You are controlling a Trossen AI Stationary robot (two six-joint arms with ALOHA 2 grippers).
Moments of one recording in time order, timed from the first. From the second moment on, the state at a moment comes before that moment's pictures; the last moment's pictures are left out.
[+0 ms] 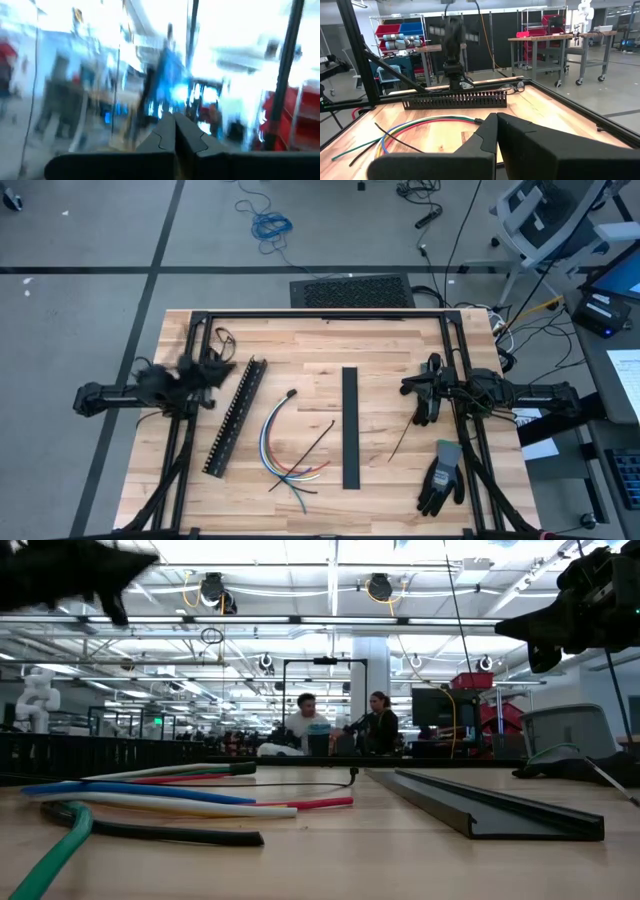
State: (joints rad) left arm 0.02 0.09 0.10 0.43 -0.18 -0.14; right arm -0.02 0.00 0.01 0.04 0.15 0.09
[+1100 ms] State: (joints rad) left arm -0.02 1.02 1.03 -0.09 -0.31 -0.51; right arm -0.01 0.02 0.01 0.28 0.15 0.20
